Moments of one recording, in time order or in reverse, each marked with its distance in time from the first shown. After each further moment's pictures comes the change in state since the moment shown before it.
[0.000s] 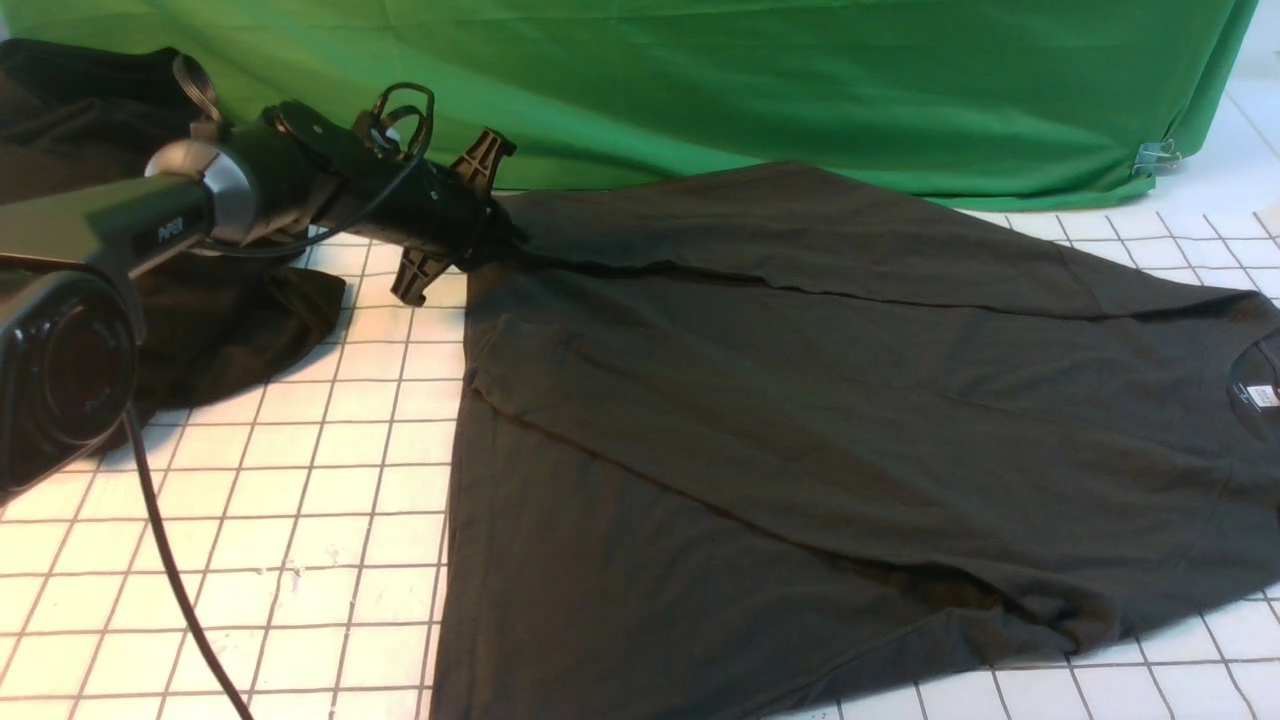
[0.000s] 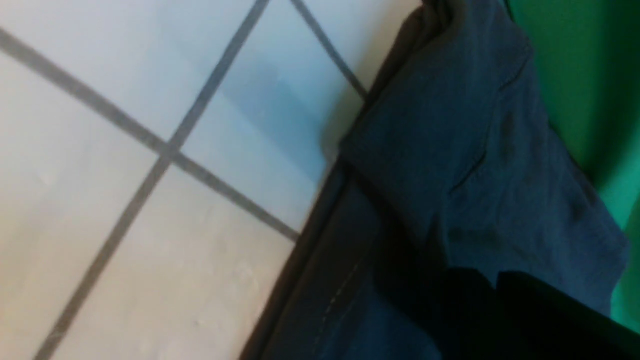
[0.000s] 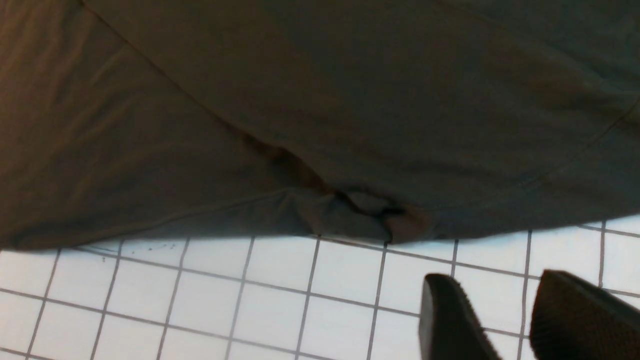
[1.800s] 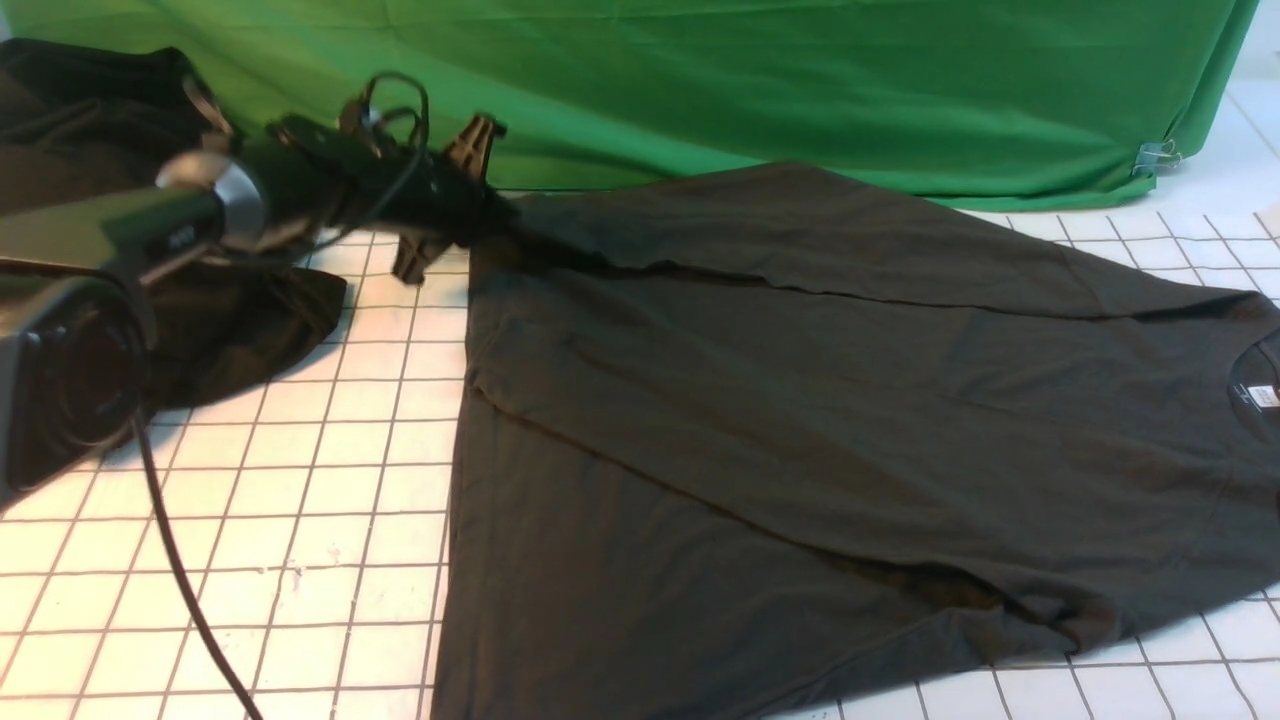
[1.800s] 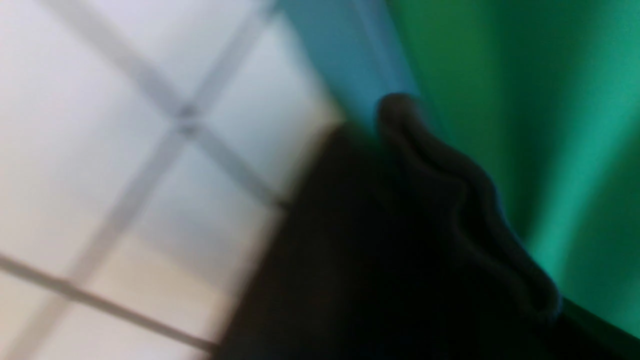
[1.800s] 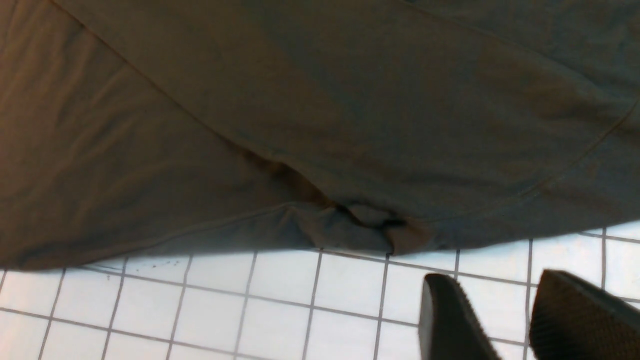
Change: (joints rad) right arm 0.000 0.000 0.000 0.002 -0.020 0.030; left arm -0.004 -0.032 -0.008 -0.114 -0.112 0.136
